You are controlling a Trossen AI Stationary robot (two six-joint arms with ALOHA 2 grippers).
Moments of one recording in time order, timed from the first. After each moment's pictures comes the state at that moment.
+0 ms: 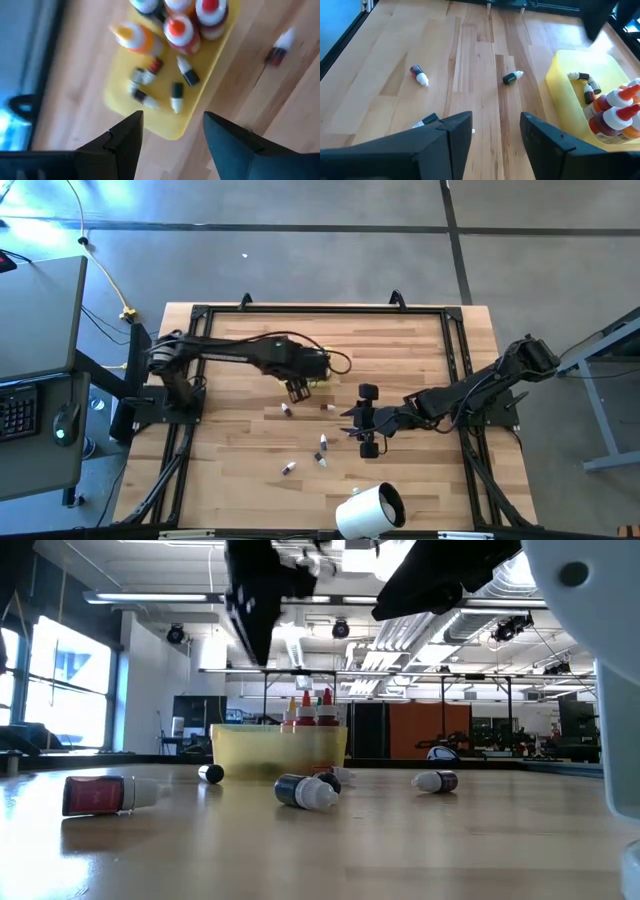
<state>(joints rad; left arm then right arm) 0.00 1.78 1.66 -1.28 -0.40 -0.37 0.36 1.46 0.90 -0.03 0.36 0.13</state>
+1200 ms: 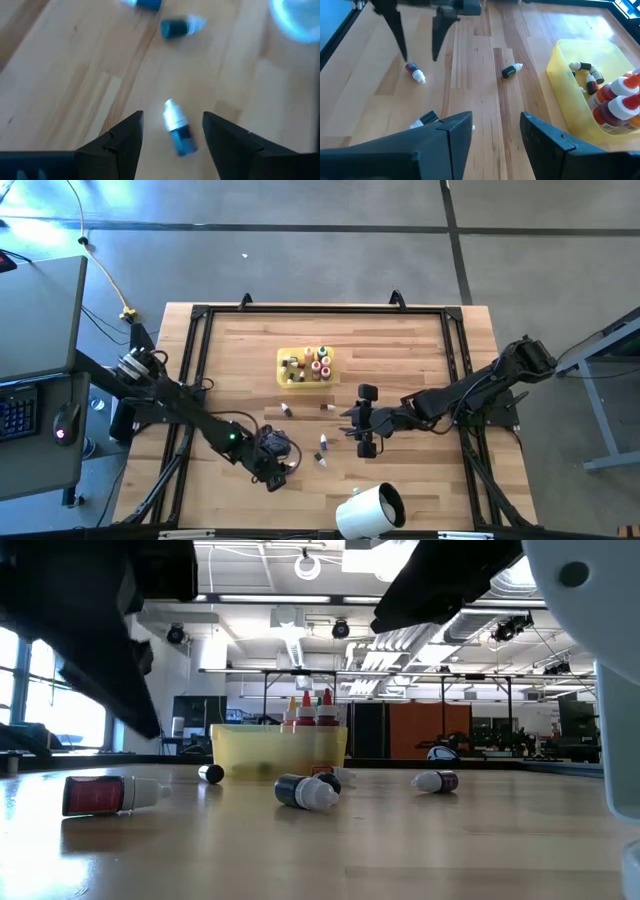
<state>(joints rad) -0.60 1.63 0.90 -0.23 -0.32 -0.93 0.35 1.49 0.90 -0.03 0.36 0.18</state>
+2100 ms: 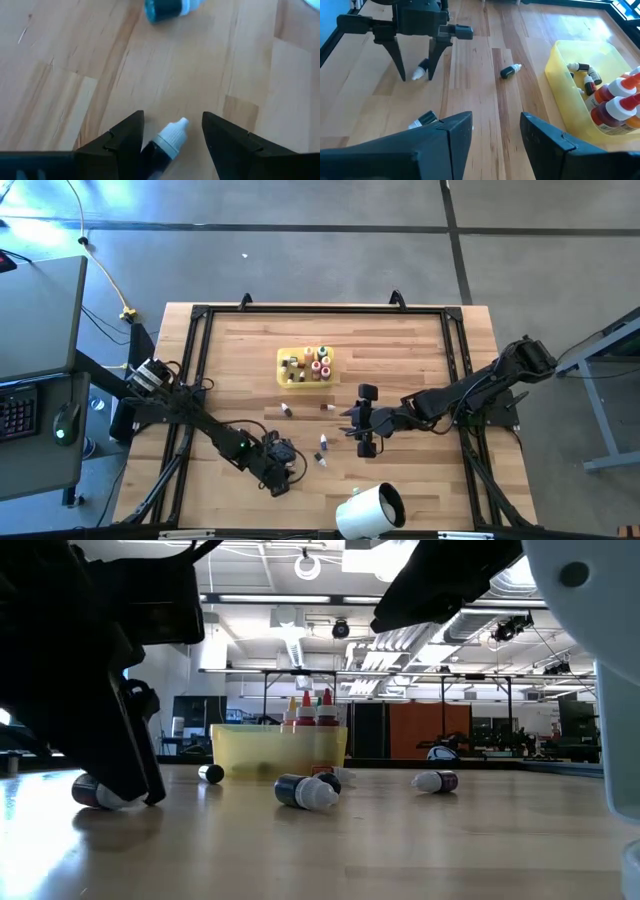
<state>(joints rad) -0.61 1.77 0.90 -0.09 -0.30 -0.85 0.35 1.49 0.90 -0.03 0.37 0.17</state>
